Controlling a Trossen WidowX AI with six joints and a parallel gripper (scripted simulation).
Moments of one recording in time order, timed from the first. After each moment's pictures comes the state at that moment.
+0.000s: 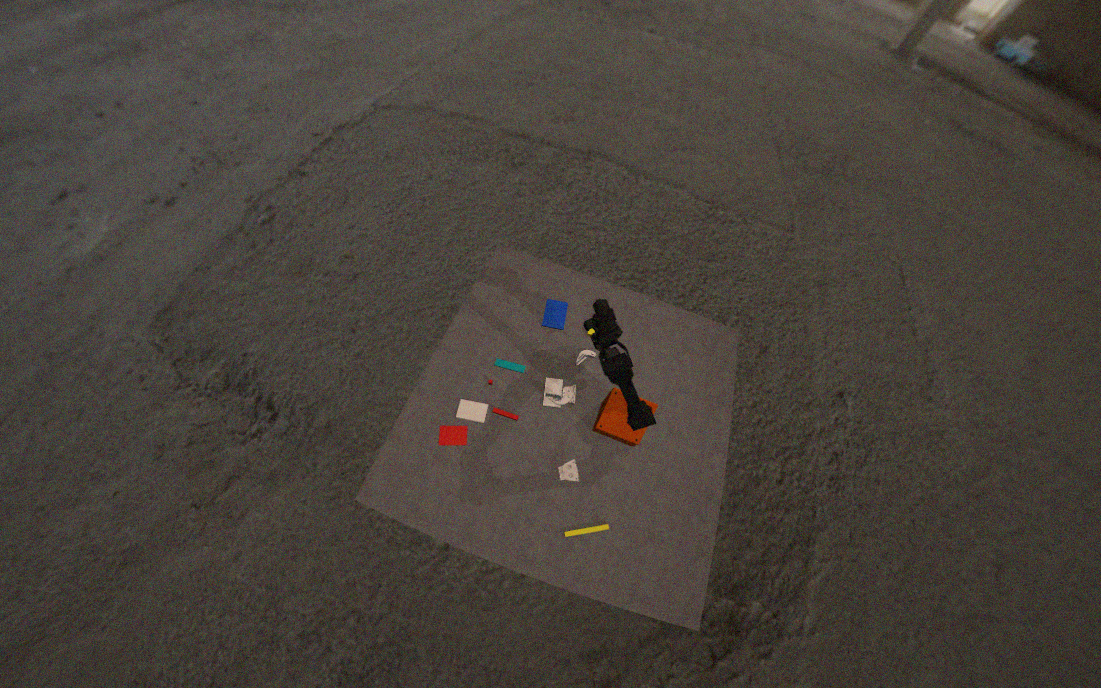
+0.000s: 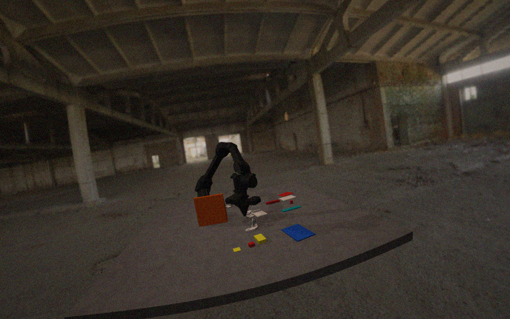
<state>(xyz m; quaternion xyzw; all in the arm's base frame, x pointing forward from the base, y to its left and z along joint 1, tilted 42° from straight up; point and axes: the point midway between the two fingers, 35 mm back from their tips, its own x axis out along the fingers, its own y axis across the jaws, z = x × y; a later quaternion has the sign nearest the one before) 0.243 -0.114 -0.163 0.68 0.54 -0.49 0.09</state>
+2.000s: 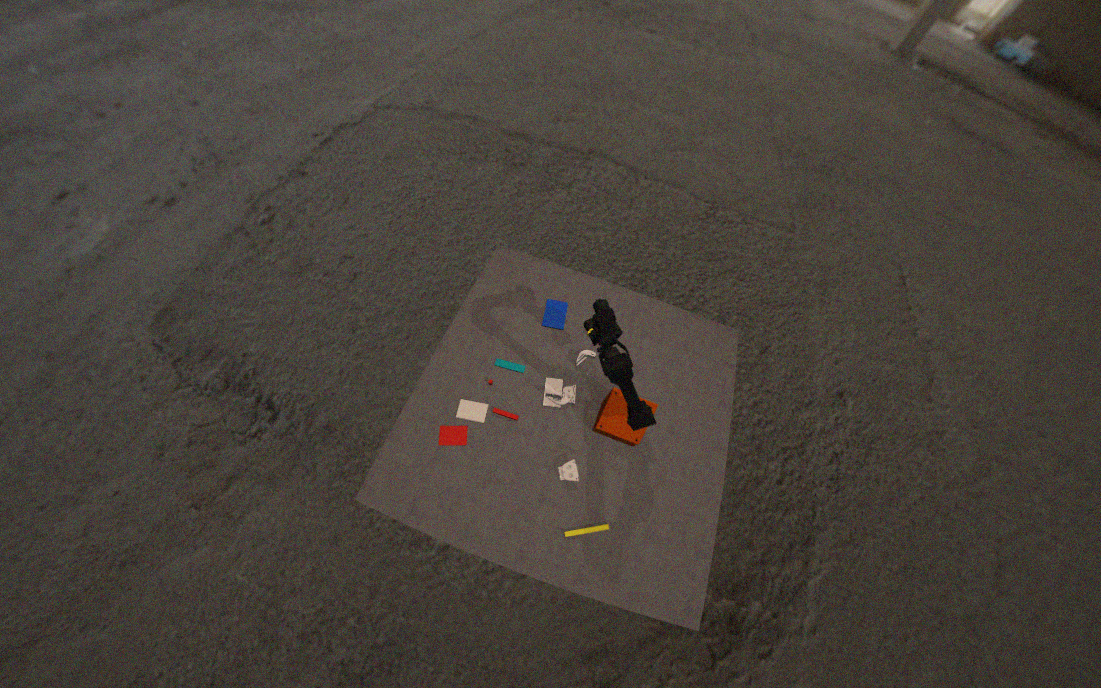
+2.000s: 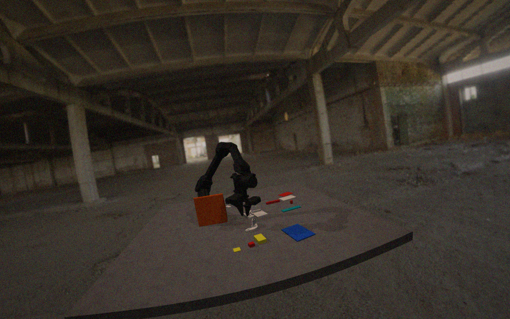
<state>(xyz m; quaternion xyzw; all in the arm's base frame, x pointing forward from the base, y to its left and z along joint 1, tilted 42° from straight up) 0.243 -0.114 -0.163 0.68 0.54 -0.49 0.09</state>
